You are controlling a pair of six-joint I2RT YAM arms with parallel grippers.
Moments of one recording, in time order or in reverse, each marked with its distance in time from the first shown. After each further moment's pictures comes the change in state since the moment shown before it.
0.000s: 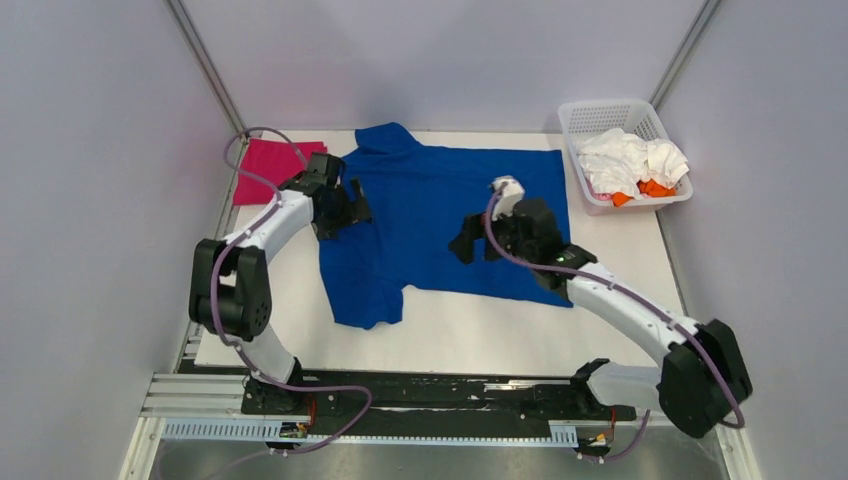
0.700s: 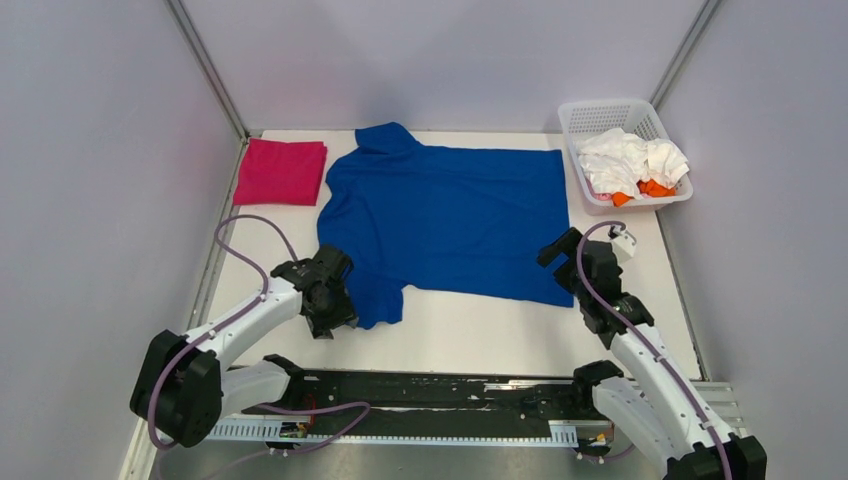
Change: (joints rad) left arm -0.270 -0.590 -0.626 -0.291 -0.115 -0.329; right arm -0.378 -0.543 -0.345 -0.316 0.521 0.555
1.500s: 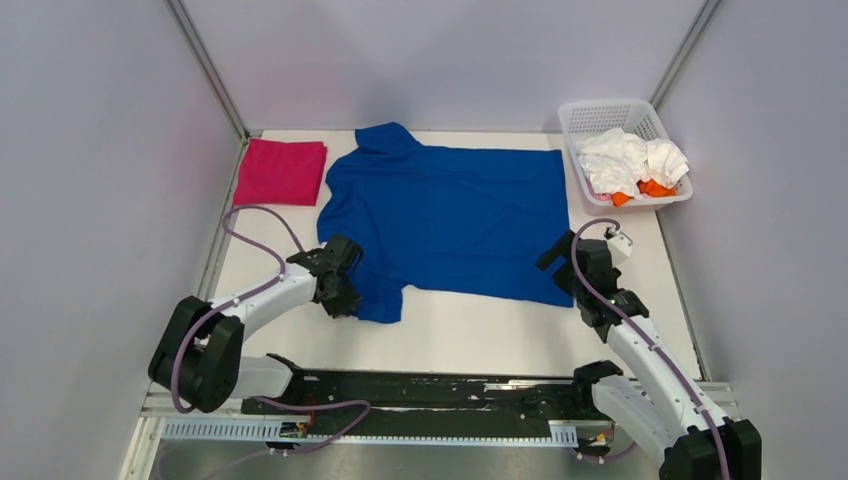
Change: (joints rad) left arm -0.002 0.152 0.012 0.209 -0.087 -0.097; right arm -0.016 0.076 -0.001 -0.019 0.008 -0.010
